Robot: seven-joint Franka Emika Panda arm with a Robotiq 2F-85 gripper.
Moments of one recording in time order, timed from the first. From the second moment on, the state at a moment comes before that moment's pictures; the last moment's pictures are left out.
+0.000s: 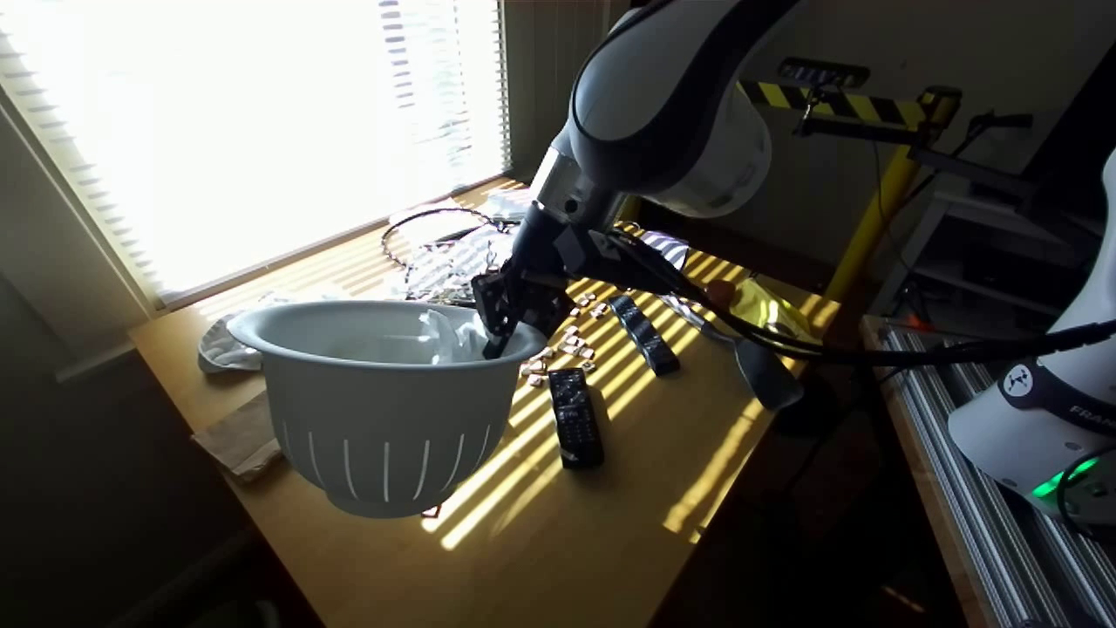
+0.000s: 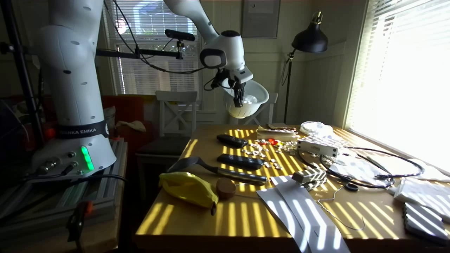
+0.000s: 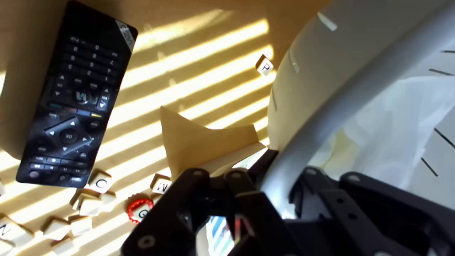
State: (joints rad) arm 0.12 0.28 0.09 -2.20 0.86 2.84 0.14
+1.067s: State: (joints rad) arm 0.29 0.20 -0.26 -2.29 -0.39 2.88 0.50
